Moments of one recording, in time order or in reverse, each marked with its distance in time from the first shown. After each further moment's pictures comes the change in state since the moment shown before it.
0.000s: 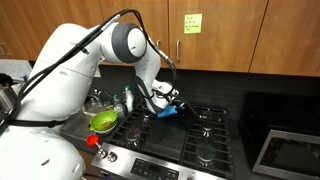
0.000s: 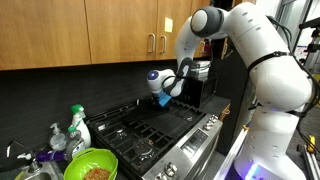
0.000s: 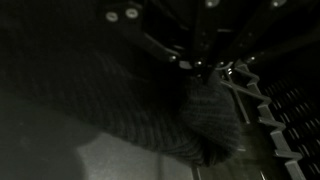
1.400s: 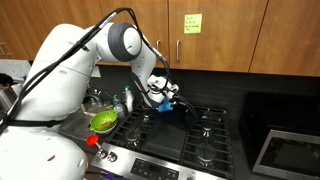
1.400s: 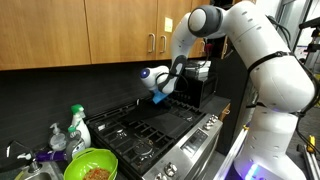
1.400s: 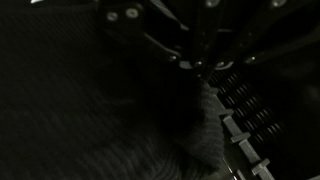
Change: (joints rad) arm 0.084 0.000 -0.034 0.069 0.122 -0.221 0.194
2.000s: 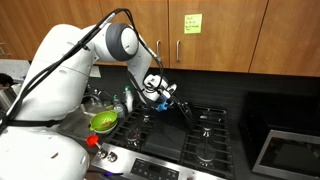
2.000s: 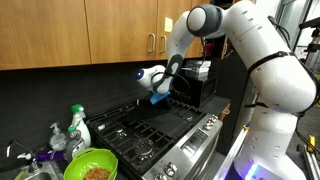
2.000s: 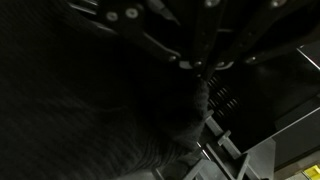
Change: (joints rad) arm 0.049 0.000 0.000 0.014 0.094 -0.200 0.117
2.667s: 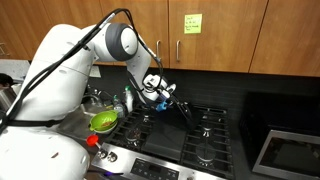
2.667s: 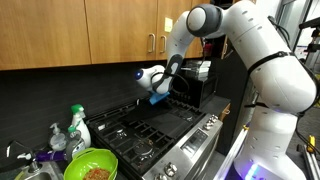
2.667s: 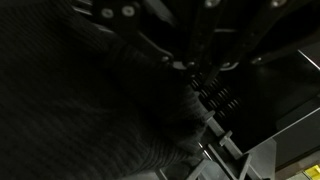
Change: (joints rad) arm 0.005 0.000 0.002 0.001 0.000 0.001 0.008
